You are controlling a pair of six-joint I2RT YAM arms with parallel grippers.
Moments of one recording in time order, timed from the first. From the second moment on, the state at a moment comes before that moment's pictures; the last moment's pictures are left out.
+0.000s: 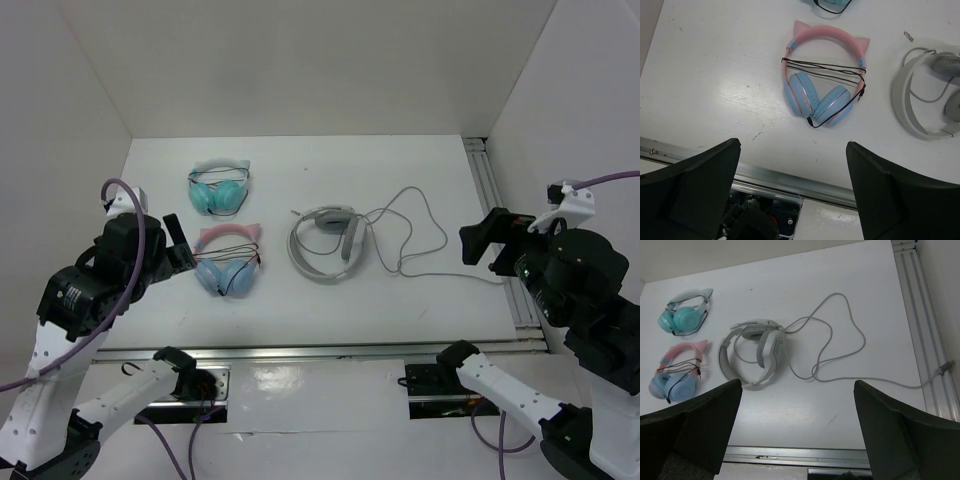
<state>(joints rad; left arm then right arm) -0.41 0.82 1.37 -1.31 -0.49 -0.58 0.51 0.76 1.65 -1.22 0.43 0.38</state>
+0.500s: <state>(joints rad) -0.46 0.92 1.28 -1.20 -0.44 -0.64 0.51 0.76 1.49 -1.16 0.39 0.37</state>
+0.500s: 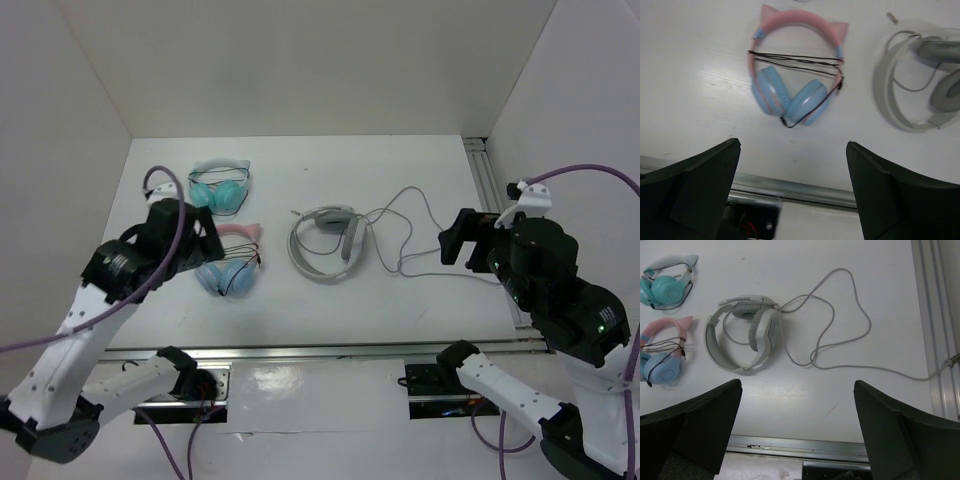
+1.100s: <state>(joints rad) -0.89 1.77 1.54 -1.03 -0.56 -1.42 0.51 0.78 1.33 -1.02 0.32 0.33</state>
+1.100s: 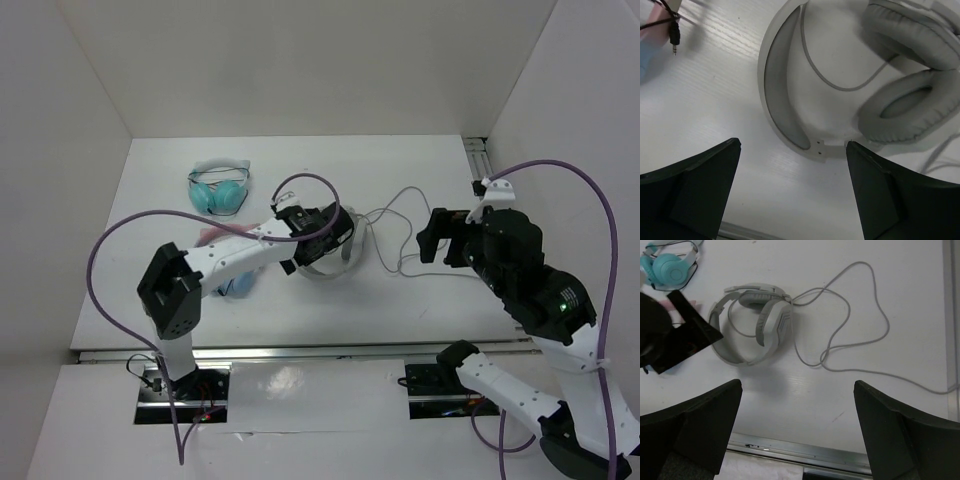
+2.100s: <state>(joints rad) -0.82 1.99 1.37 -0.78 -0.52 -1.51 0.51 0.73 1.25 -0.91 0.13 0.27</state>
